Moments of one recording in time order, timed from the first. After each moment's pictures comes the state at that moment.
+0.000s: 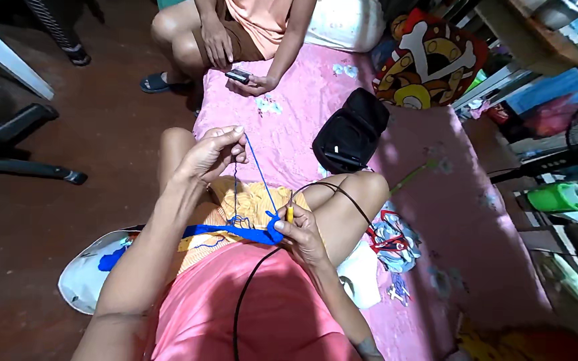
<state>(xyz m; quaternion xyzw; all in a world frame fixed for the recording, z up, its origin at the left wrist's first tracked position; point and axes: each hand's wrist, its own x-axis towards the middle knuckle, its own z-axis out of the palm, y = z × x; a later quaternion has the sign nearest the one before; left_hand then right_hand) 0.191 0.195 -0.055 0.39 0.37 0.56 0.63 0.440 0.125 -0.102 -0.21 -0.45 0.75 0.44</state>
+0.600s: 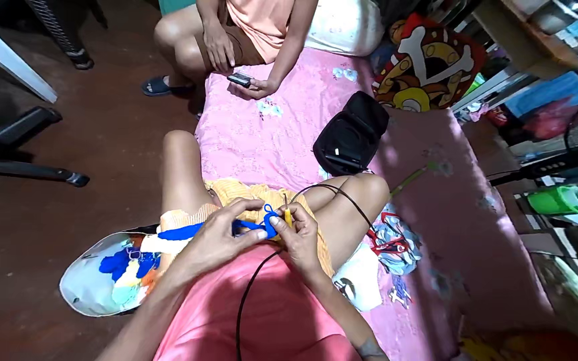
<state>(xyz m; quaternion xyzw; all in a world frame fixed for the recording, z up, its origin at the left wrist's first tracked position) 0.232 0.072 -0.080 0.64 0.51 0.41 0.40 0.418 0.109 -0.085 -0.33 -0.55 0.57 0.51</state>
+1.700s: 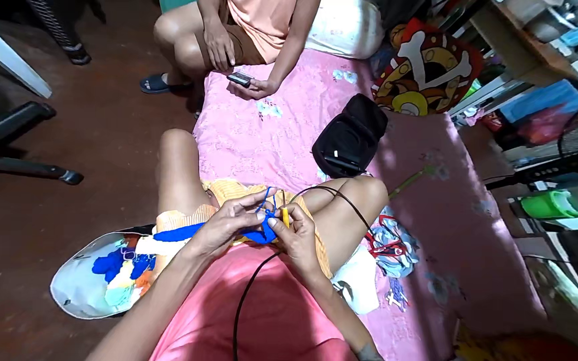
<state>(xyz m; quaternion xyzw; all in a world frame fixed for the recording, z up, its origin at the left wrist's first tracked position) 0.244 0.099 -0.090 0.37 0.34 0.51 0.70 0.420 0.113 -0.087 -0.36 -0.53 0.60 0.48</state>
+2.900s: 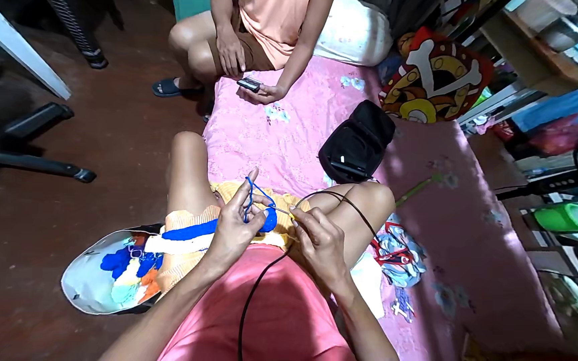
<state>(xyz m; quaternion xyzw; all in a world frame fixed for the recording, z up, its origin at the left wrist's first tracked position) 0.265 0.091 -0.085 0.44 0.50 0.61 0.42 0.463 0.133 -0.087 -0.38 -0.85 0.12 0.35</state>
